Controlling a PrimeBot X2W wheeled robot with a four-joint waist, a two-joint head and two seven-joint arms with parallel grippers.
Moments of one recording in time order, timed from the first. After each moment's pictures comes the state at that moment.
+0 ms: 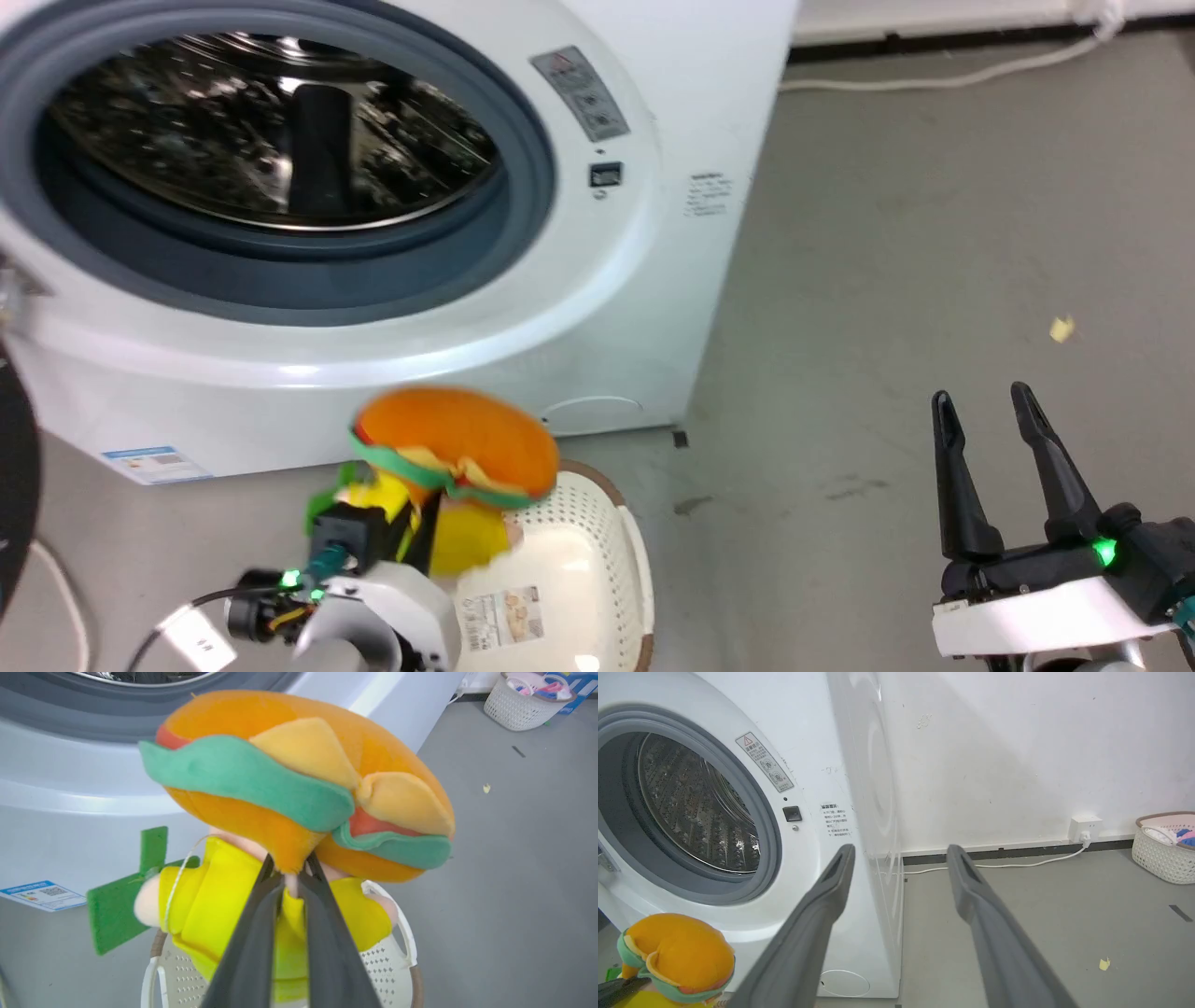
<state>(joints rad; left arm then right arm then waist) -0.31 0.26 -0.46 0.61 -0.45 0.05 -0.26 -0.02 -0.05 0.01 -0.07 0.19 0.13 -0.26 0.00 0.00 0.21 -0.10</state>
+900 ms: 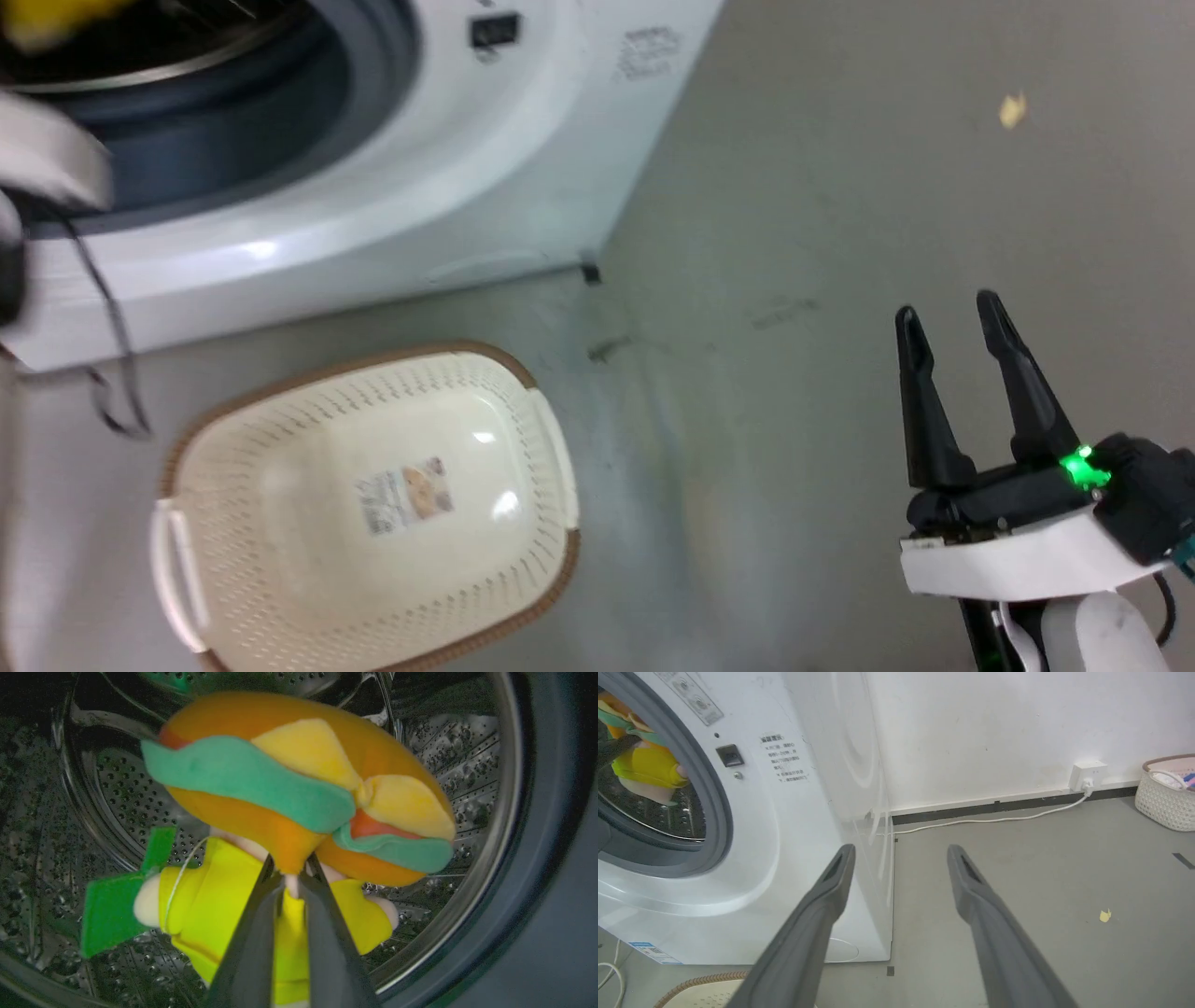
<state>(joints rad) -0.84 0.53 -0.08 0.29 -0.22 -0.01 -0.11 -0.14 -0.05 0.09 -0.12 0.25 0.13 -0.26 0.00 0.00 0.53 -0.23</state>
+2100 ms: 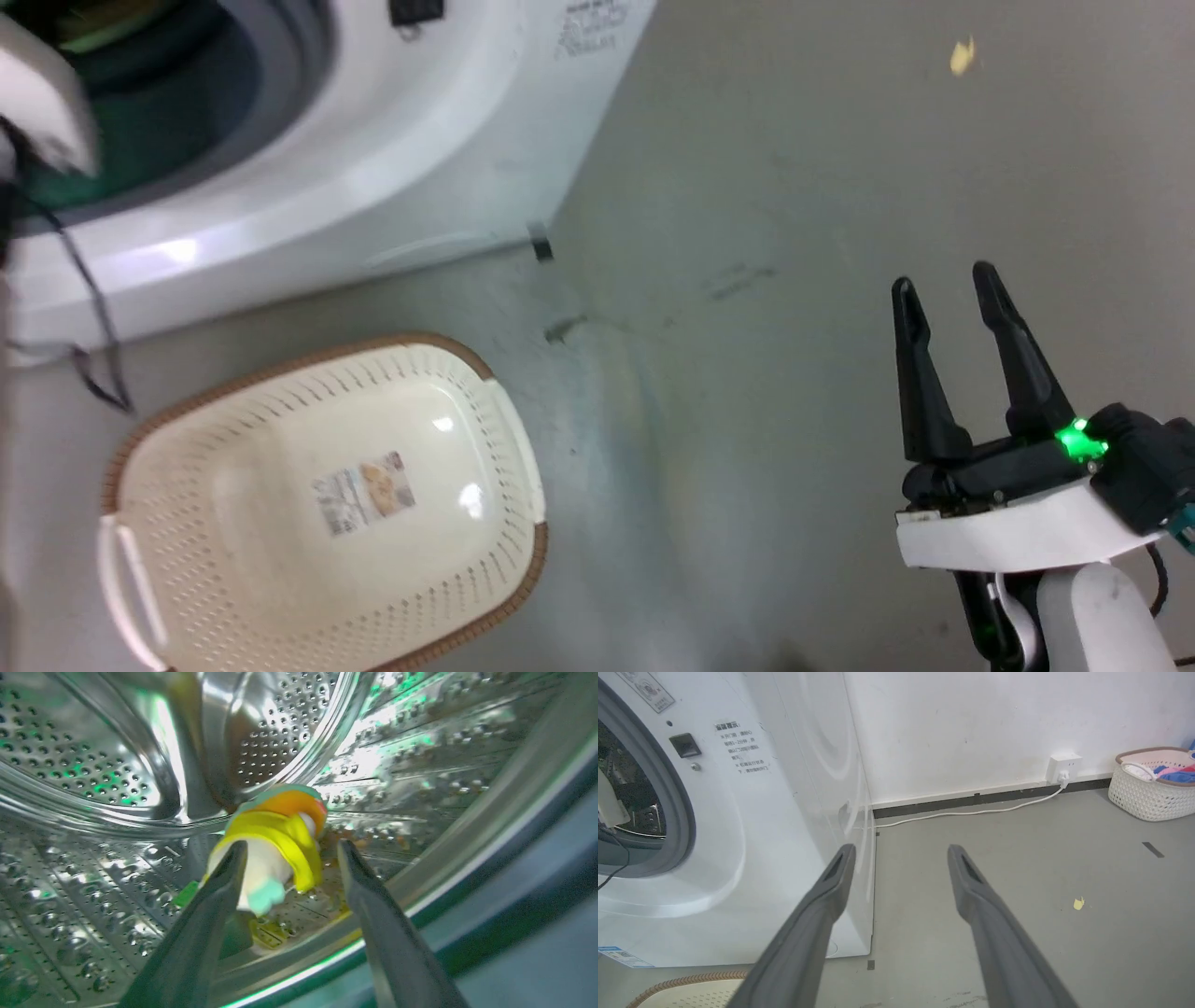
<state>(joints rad) -1.16 0.54 -0.26 0.87 -0.20 -0.12 -0.13 -0.20 -0.05 0.10 -0.09 0.28 0.13 -0.26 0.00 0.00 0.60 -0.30</state>
